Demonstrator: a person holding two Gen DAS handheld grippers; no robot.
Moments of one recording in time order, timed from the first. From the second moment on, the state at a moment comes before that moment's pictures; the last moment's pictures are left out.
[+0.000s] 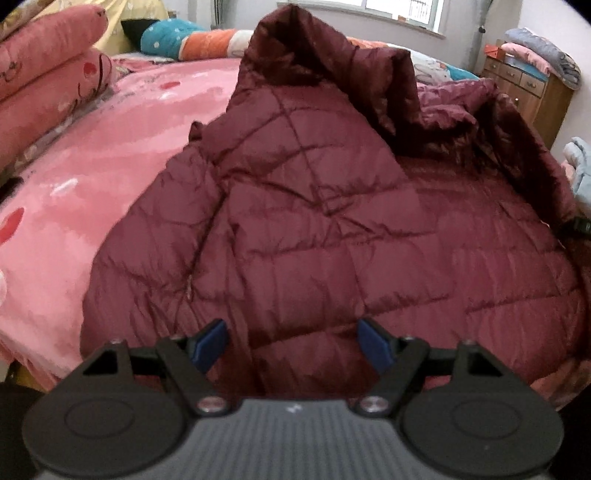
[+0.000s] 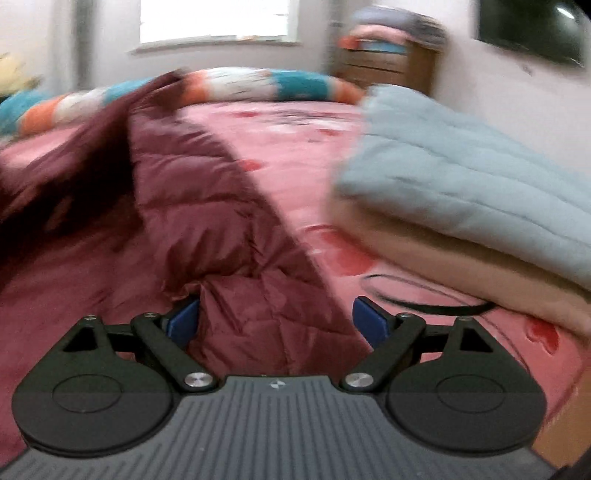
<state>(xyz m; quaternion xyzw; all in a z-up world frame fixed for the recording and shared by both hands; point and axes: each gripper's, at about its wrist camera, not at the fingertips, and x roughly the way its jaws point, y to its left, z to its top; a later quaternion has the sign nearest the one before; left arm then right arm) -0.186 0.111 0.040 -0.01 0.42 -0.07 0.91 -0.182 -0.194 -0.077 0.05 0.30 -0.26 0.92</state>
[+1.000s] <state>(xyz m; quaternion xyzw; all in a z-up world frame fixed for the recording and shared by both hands) -0.174 0.098 0.041 -0.05 0.43 -0.14 0.89 -0.193 -0.166 -0.048 -0.02 0.08 -0.16 0.98</state>
